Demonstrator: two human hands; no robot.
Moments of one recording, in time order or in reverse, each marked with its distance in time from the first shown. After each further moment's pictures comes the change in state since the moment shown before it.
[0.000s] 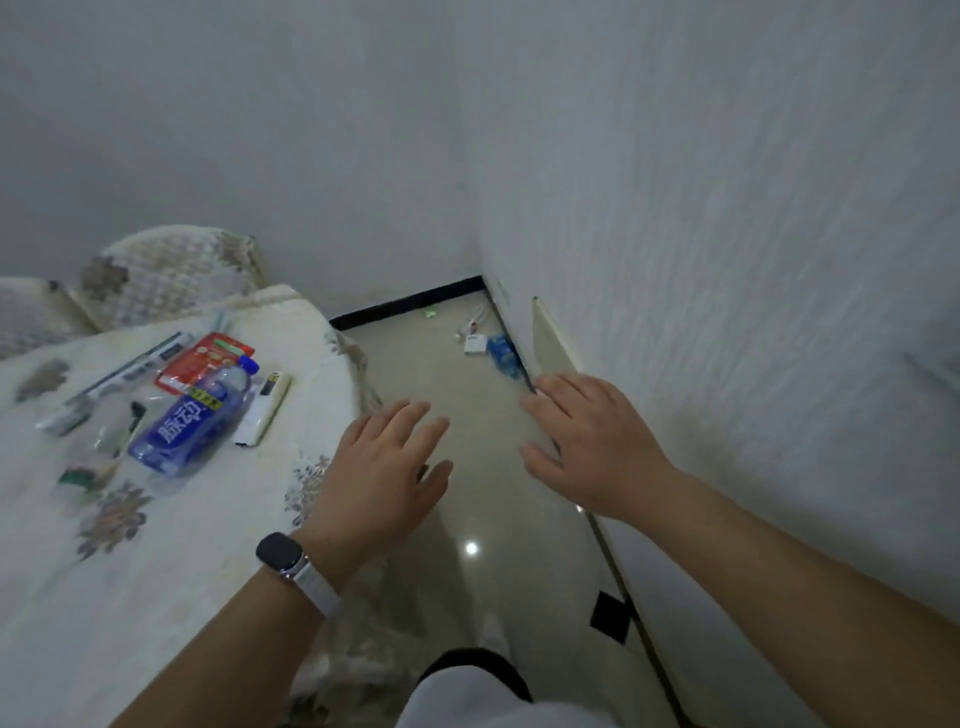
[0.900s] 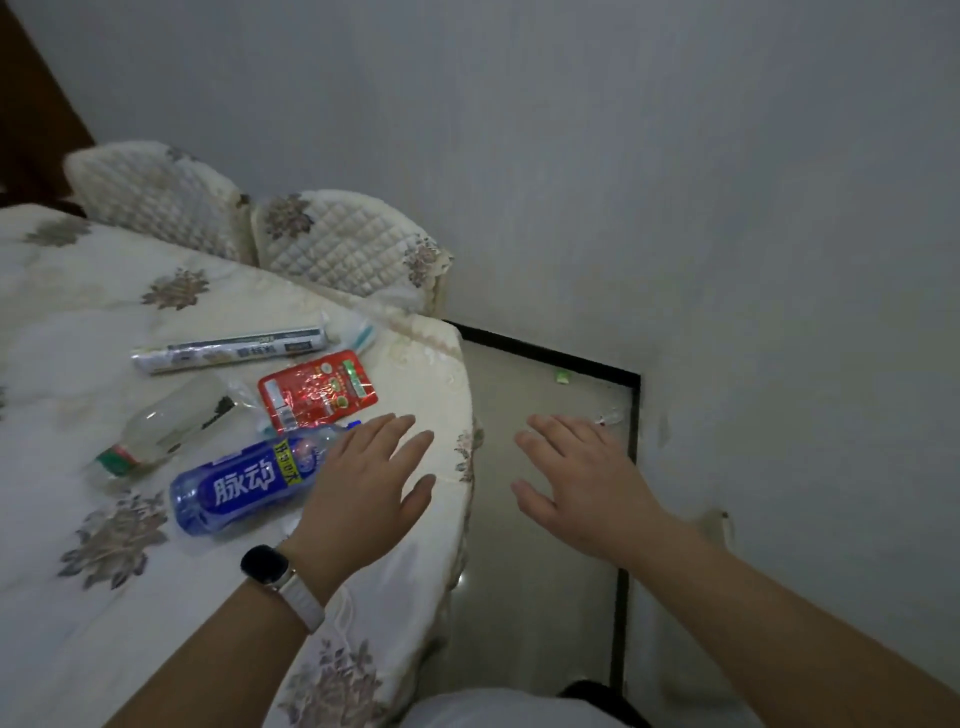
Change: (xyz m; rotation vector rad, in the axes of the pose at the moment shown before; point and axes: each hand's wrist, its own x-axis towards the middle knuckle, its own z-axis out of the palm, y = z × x) left_hand 0.137 -0.298 0.092 -0.077 0.075 -0.616; right_hand 0.423 -0.028 0.180 0.014 -0.210 -0.552
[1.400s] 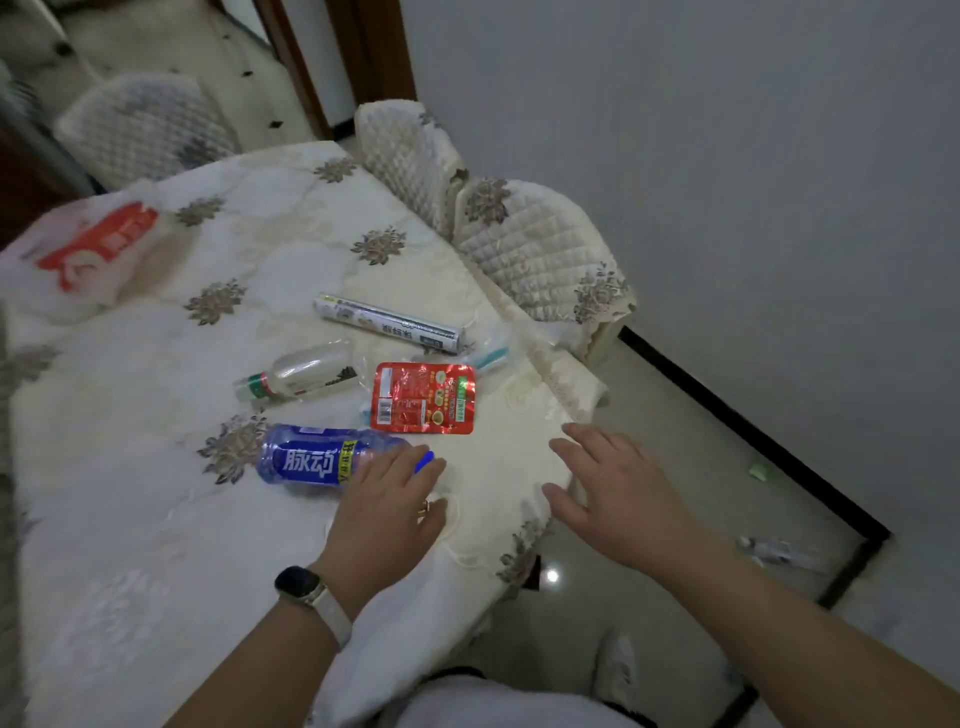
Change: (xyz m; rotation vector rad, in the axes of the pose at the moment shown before) left_hand 0.066 0.004 0.044 0.126 -0.111 -0.673; right_hand 0.196 0.103 0.077 0.276 -0.129 -0.447
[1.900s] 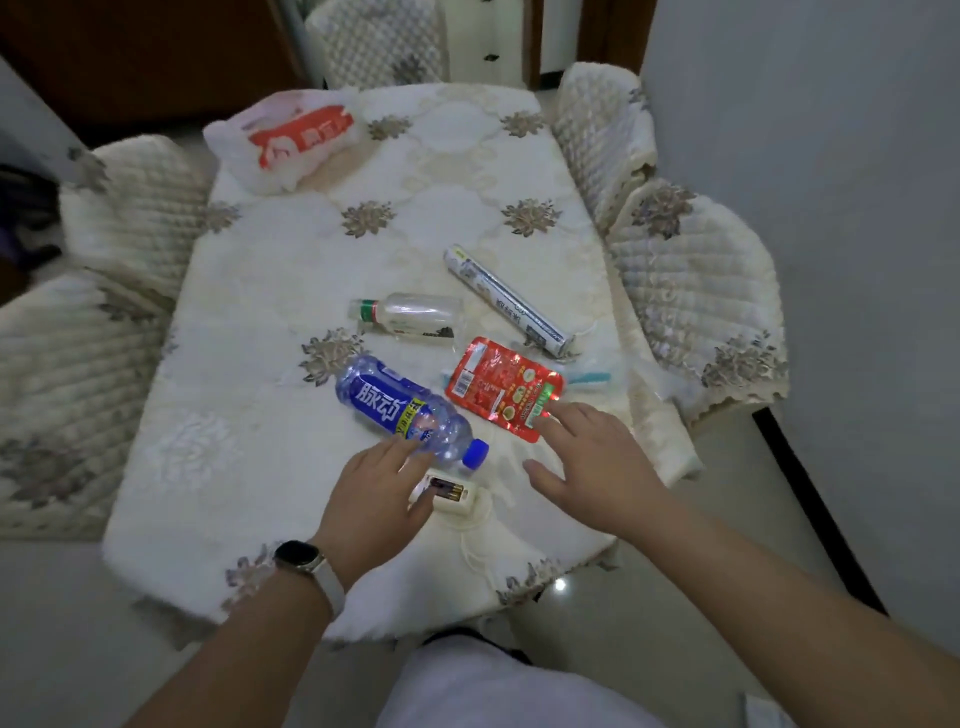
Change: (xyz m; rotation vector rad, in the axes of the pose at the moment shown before) left_hand -0.027 -0.013 0.027 -0.040 -0.019 -0.464; right_hand 0.125 -0.010 0.031 0.066 -0.211 -0.483
